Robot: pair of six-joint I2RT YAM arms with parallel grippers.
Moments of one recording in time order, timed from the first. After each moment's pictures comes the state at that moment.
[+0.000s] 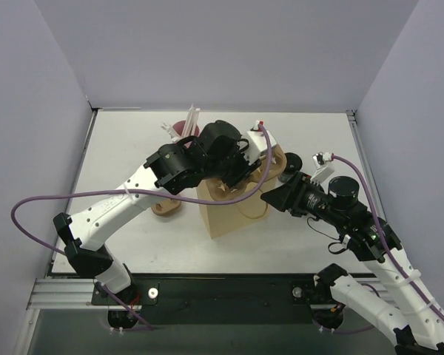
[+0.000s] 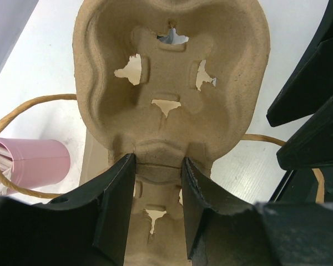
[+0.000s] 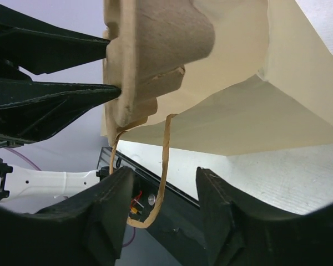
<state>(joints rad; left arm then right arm) -1.03 1.60 1.91 -0.90 -0.07 0.14 0.55 0.69 0.90 -0.56 -0.22 0.81</state>
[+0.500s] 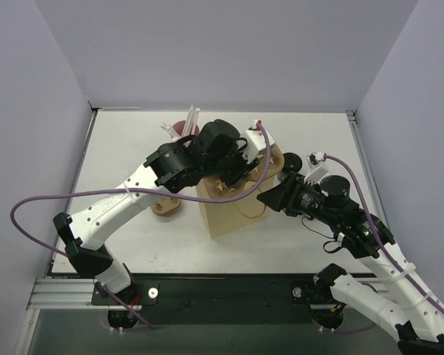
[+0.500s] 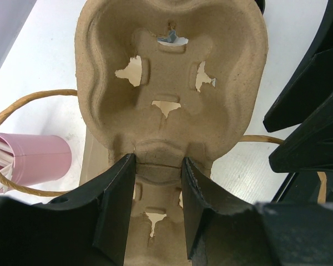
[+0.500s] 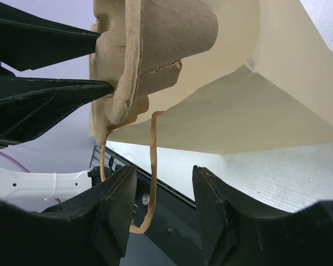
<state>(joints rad) -1.01 1.60 1.89 -0.90 -0.07 0.14 0.60 0.72 0.88 -0.53 -0.17 0.81</state>
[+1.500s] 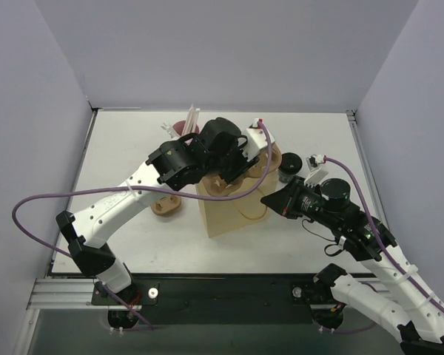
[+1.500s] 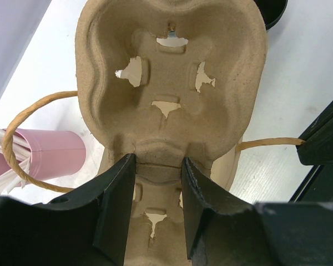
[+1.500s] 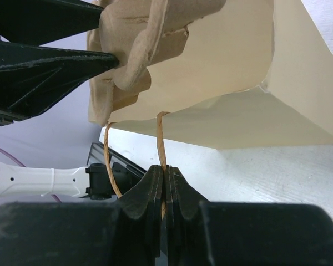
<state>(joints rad) -1.00 1.62 1.92 -0.91 -0.12 0.17 0.64 0.70 0.88 -0.53 -0.14 0.81</state>
